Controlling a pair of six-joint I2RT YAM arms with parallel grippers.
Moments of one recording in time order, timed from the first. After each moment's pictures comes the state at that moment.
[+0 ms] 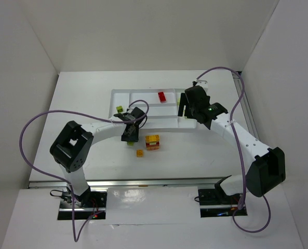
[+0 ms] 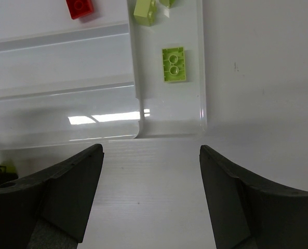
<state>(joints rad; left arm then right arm) -0.63 1.79 1.12 -0.58 -0.29 -0.59 0.48 1.37 1.17 -0.57 0.37 0.47</state>
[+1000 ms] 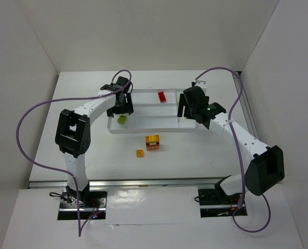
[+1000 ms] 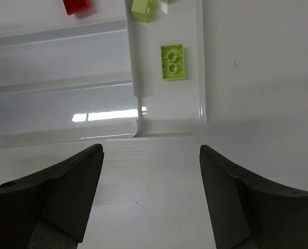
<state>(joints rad) -0.36 1.97 1.60 -0.80 -0.26 -0.56 0.49 1.39 1.17 -0.57 0.38 0.47</state>
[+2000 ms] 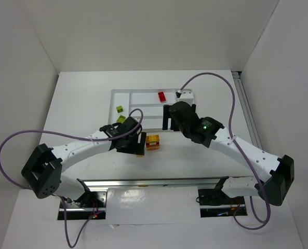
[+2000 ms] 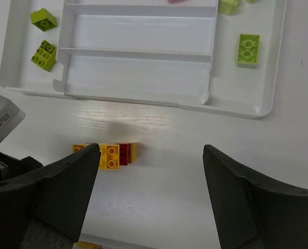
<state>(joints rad) -0.75 1.41 0.95 -0.66 -0.05 -0.60 0.83 1.24 1.14 -0.59 0.50 0.56</state>
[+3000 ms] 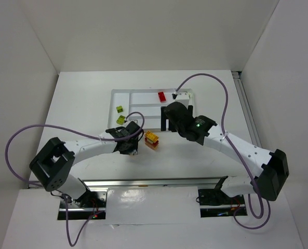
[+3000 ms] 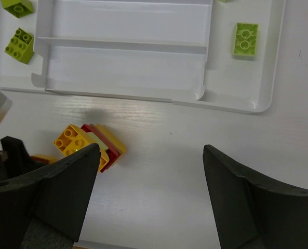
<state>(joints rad) -0.75 1.54 0.85 -0.47 -0.20 -0.69 0.83 1.30 1.15 -0.60 0.52 0.57</state>
